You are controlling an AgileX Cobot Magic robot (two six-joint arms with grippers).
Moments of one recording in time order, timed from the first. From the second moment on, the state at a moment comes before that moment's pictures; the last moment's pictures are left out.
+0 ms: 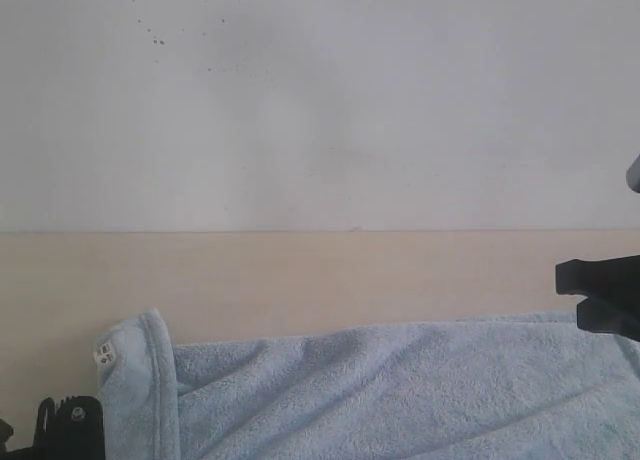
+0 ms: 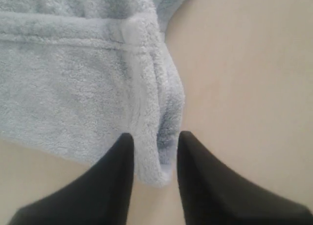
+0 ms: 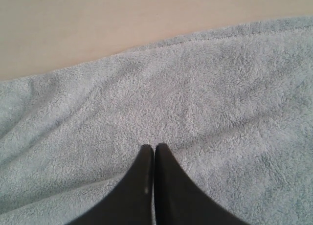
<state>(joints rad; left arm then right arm) -0.78 1.20 -0.52 0.12 0.67 0.35 0.07 1.25 -0.73 0.62 0.45 -0.38</state>
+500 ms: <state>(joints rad) -0.78 1.38 -0.52 0.25 0.51 0.32 0.07 1.25 -0.73 0.63 0.49 -0.39</state>
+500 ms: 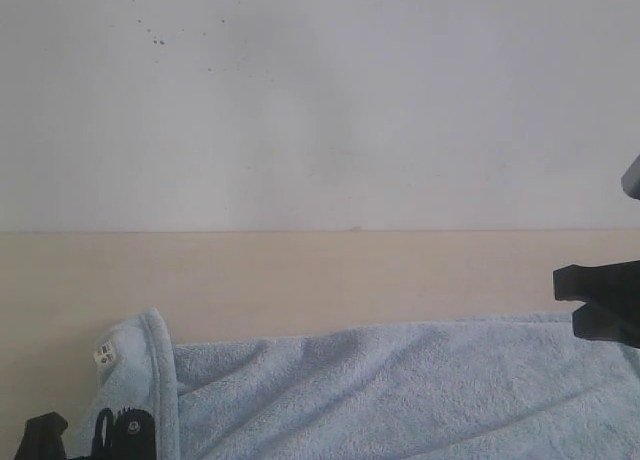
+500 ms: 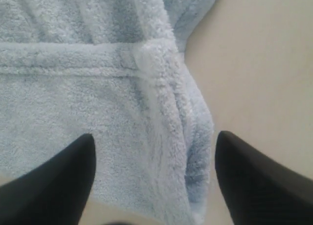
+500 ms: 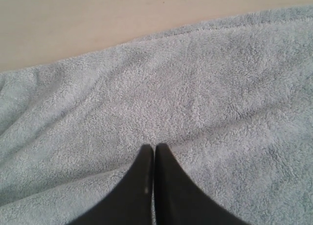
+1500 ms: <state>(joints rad) -0.78 1.46 -0.52 0.53 0.43 -0.48 0.07 1.25 -0.73 0.64 0.49 -0.40</state>
